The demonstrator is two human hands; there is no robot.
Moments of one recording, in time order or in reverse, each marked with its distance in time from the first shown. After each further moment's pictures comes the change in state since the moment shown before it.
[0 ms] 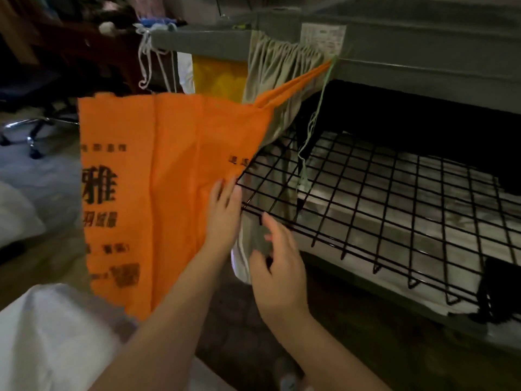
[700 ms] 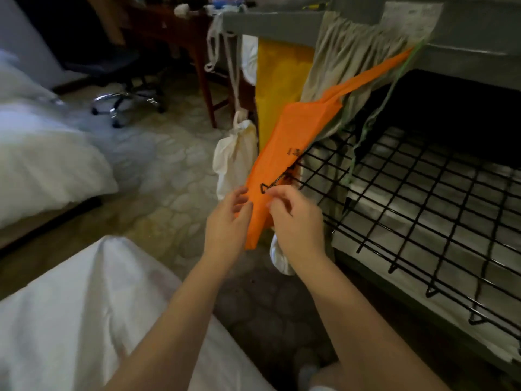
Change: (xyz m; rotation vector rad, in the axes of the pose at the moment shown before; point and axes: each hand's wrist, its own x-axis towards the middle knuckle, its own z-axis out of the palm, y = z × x) left_hand -0.050 0.006 -0.058 0.040 0.236 -0.151; right_hand 0.066 -0.013 0.025 0.112 -0.088 -0.058
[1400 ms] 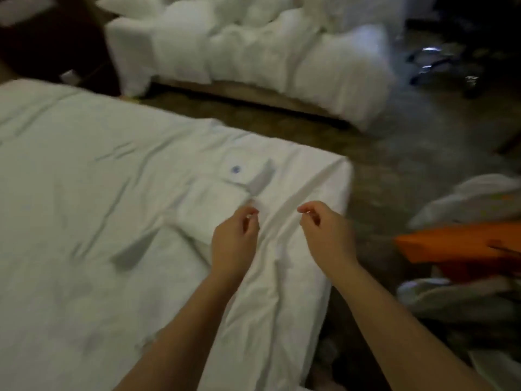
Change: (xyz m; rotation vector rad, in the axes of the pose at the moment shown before) left_hand -0.319 0.055 -0.156 0.311 0.977 -0.704; right_hand -0.183 -0.133 0.022 -0.206 -1.186 -0.478
